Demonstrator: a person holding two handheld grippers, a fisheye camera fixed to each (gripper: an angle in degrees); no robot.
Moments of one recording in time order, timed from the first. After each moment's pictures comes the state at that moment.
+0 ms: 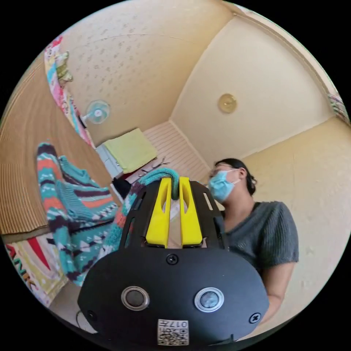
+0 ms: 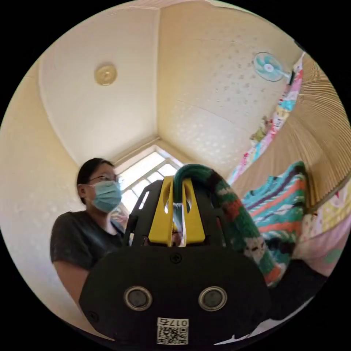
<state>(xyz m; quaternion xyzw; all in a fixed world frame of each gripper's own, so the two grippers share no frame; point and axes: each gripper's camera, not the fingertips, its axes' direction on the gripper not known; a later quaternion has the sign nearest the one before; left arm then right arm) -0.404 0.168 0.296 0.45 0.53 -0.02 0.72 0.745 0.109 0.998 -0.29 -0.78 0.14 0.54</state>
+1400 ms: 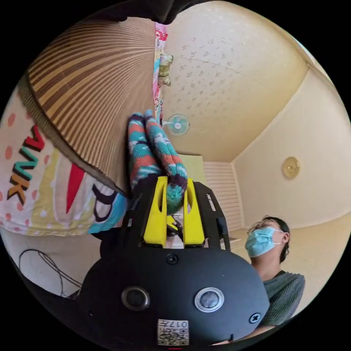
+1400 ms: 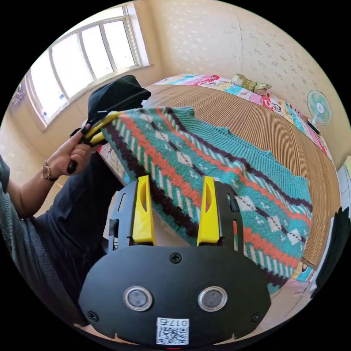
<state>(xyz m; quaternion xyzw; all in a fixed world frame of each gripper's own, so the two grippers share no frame) -0.381 0.123 0.420 0.40 0.56 -0.26 0.68 0.387 0.320 0.819 -0.33 -0.53 -0.46 0.63</state>
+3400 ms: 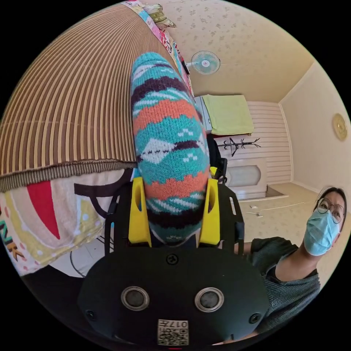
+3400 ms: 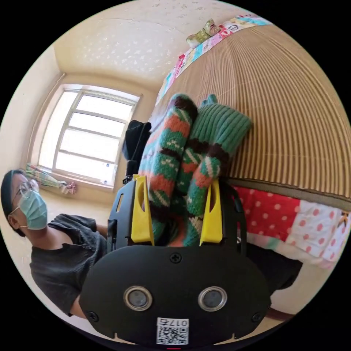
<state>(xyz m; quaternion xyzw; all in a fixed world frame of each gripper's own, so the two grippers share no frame) -0.130 -0.051 0.424 0.16 0.41 -0.17 0.88 0.515 0.339 1.251 -0.60 -0.62 -0.13 0.49</state>
